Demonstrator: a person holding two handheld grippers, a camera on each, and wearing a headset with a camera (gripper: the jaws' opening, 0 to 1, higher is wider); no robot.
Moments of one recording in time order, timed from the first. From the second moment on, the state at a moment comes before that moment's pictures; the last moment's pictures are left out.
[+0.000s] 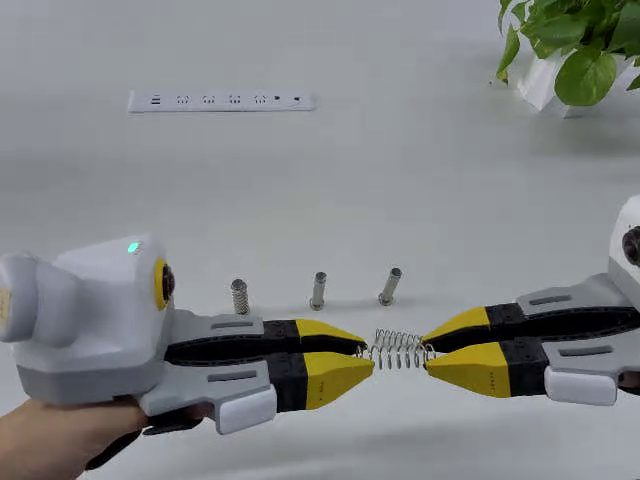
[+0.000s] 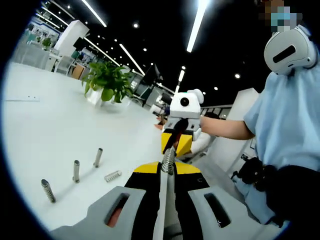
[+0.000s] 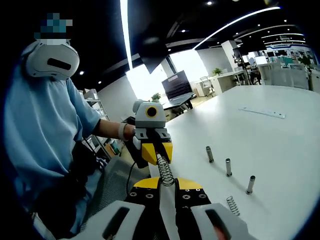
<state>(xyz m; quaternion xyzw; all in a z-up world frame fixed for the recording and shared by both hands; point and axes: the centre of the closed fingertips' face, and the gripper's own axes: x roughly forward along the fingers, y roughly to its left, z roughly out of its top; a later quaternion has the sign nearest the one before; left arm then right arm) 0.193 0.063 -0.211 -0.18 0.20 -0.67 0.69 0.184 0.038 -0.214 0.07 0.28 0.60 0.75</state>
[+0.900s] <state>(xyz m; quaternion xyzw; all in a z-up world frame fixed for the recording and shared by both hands) 0.188 0.058 -0.216 -0.16 0.21 -0.68 0.69 0.180 0.036 -0.214 0.05 0.30 0.61 0.73</state>
